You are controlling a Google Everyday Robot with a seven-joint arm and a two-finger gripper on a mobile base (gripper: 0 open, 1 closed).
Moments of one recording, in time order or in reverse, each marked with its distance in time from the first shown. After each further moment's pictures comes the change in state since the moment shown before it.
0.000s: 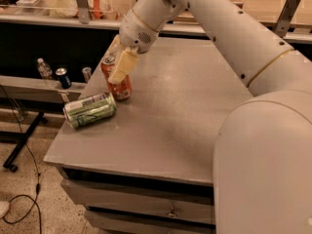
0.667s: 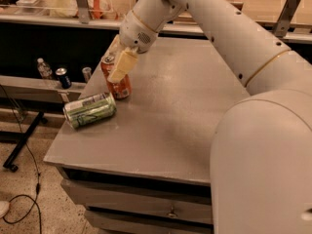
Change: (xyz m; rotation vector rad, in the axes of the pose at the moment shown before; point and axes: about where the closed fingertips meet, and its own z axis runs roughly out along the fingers) arm 0.003 -0.004 0.002 -0.001 0.000 0.011
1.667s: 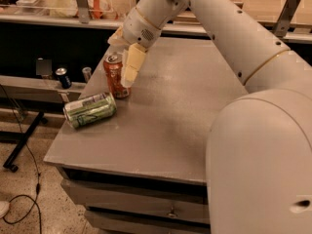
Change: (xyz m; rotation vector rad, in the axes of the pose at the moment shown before) arm 0.005 -0.005 -0.008 -0.001 0.001 -0.004
